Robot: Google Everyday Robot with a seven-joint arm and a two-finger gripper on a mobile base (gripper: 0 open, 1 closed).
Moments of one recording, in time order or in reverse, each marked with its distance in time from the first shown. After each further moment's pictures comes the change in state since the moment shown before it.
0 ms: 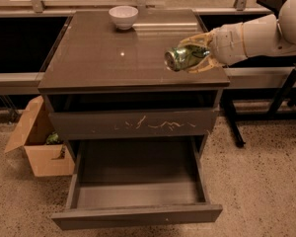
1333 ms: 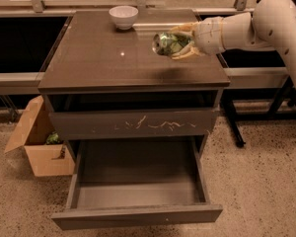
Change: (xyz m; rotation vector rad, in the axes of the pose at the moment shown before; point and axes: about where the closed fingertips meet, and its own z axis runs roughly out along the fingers) arm 0.038 -0.041 0.051 0.097 -0.029 0.307
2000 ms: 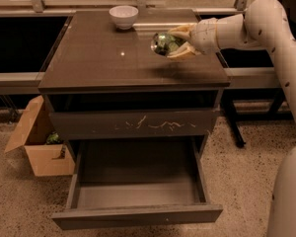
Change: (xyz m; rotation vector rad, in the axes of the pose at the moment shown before) arm 0.028 -0.006 0.018 -0.016 -0.005 0.167
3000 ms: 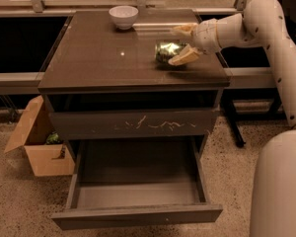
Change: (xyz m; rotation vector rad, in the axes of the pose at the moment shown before) arm 0.024 -0.001 0.007 -0.052 0.037 0.101
